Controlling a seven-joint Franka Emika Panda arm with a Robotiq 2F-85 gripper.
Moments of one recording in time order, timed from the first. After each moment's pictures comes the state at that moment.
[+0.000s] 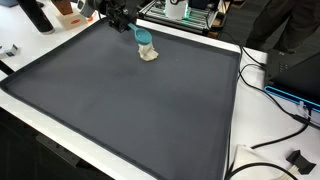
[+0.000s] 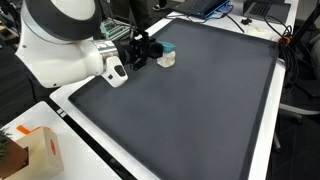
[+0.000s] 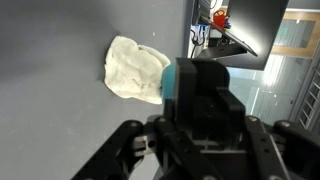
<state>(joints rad) -0.32 0.43 -0.26 -2.13 1.05 1.54 -1.18</state>
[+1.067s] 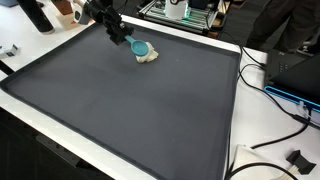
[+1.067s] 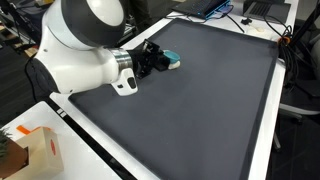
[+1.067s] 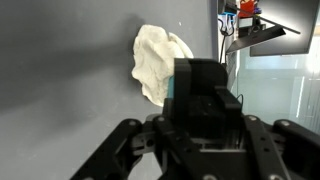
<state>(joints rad) -0.29 0.51 -0.23 -2.03 1.01 1.65 -0.96</state>
